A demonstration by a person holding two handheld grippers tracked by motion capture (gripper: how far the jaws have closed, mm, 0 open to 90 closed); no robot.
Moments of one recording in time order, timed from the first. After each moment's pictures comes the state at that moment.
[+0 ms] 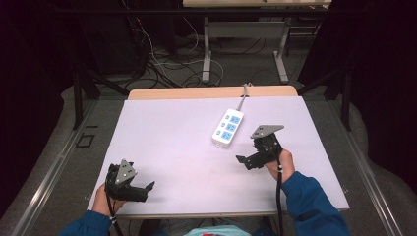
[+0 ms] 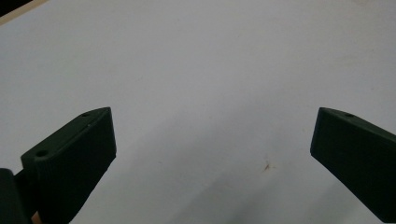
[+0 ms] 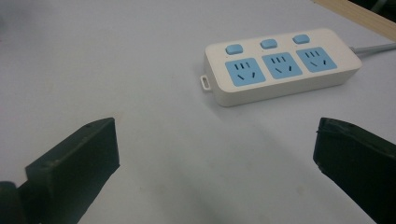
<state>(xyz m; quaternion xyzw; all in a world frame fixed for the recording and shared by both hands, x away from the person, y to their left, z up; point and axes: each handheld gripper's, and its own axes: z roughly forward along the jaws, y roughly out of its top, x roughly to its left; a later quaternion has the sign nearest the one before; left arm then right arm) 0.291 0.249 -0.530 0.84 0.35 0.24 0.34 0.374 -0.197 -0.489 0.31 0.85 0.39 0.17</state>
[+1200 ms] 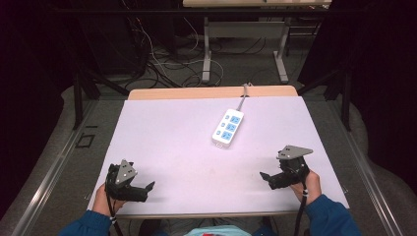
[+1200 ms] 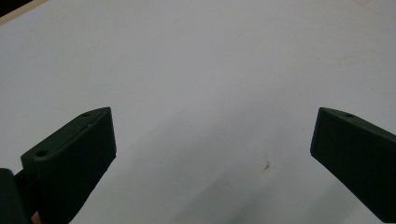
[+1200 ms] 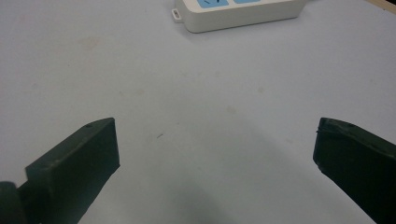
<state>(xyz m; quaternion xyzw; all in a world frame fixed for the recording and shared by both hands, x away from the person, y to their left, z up) 0.290 0.249 -0.530 0.84 0.35 0.24 0.34 0.318 -0.258 -0.510 0.35 0.84 0.37 0.21</state>
